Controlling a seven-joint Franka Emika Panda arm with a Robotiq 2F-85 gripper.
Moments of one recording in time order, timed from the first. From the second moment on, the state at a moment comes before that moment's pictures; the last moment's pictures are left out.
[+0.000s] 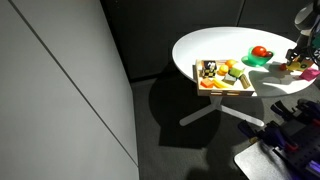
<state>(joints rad) -0.61 0.58 -0.14 -2.04 0.03 2.54 -0.40</state>
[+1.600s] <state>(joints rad) -0.45 0.68 -0.18 -1.67 0.03 2.29 -0.16</state>
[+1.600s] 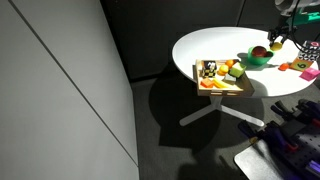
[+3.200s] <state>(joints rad) -0.43 0.81 -0.20 -1.40 0.03 2.08 -0.10</state>
